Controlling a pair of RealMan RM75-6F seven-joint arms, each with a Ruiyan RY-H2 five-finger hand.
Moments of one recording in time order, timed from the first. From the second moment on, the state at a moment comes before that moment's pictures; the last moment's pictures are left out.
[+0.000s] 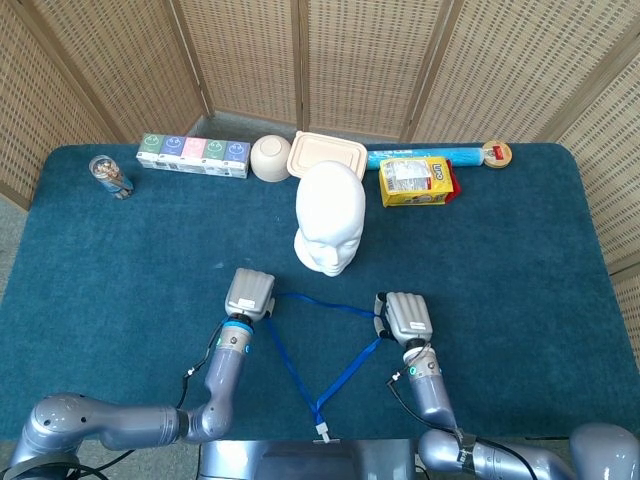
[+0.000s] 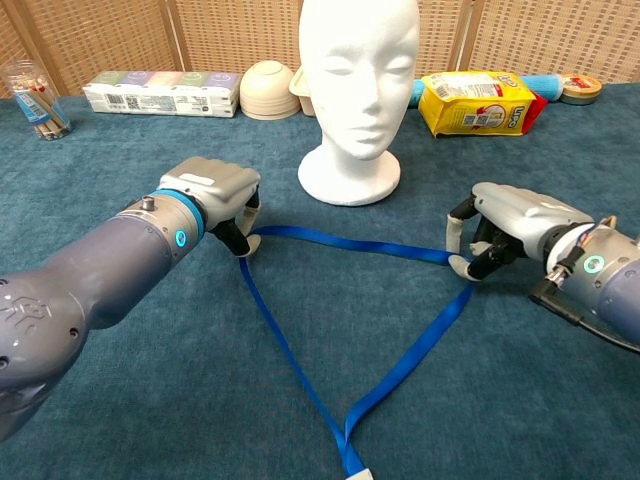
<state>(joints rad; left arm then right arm) -0.90 -1.96 -0.25 -1.34 0.62 1.20 1.06 0.59 -1.80 0.23 -1.51 -0.81 1.17 -0.58</state>
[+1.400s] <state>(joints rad) -0.78 -1.65 -0.17 -1.74 0.98 1.32 0.85 0.54 -1.61 0.26 -1.89 -0.99 1.29 -0.50</state>
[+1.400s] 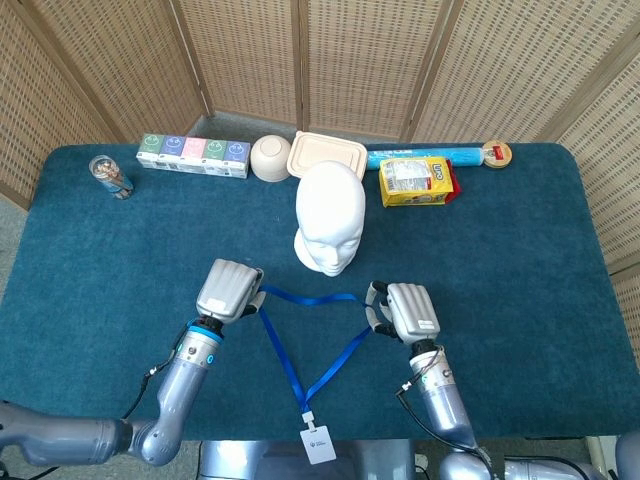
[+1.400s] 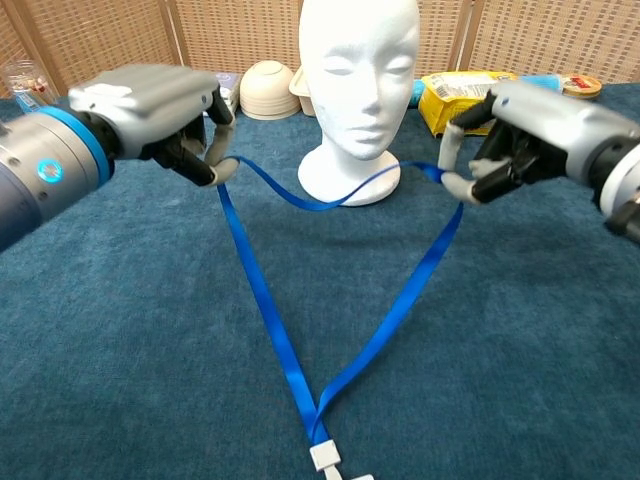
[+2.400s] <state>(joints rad) -0.82 -1.44 -0.38 -2.04 0.95 1.37 0.85 0.61 -1.34 0.46 -2.15 -0.90 1.28 -0.45</state>
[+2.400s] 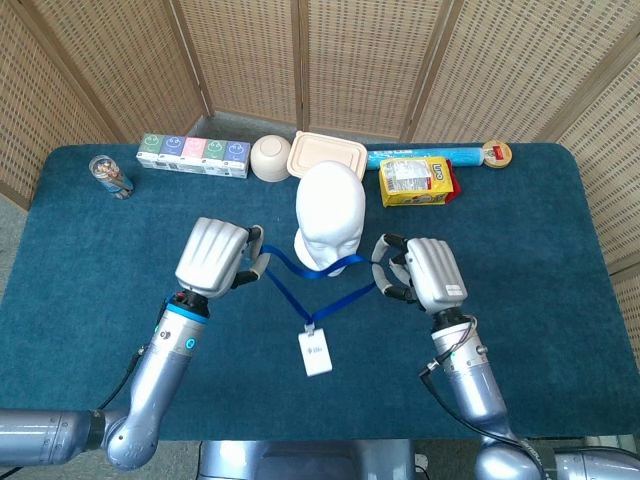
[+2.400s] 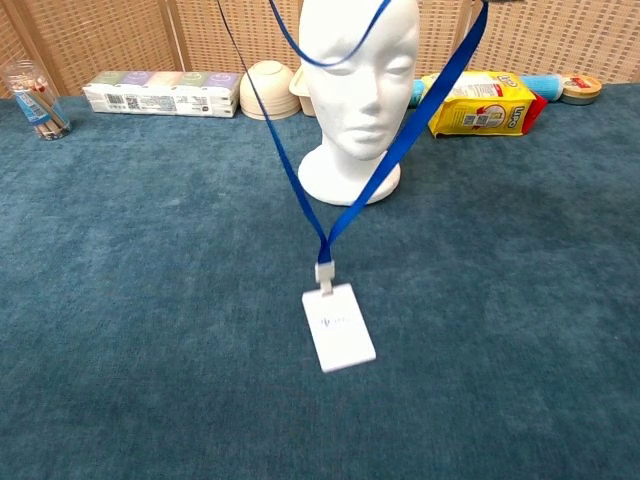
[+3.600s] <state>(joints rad) -1.07 -1.42 -0.55 -1.72 0.58 1.25 0.81 0.90 -1.15 0.64 -1.81 -0.51 1.04 -0.33</state>
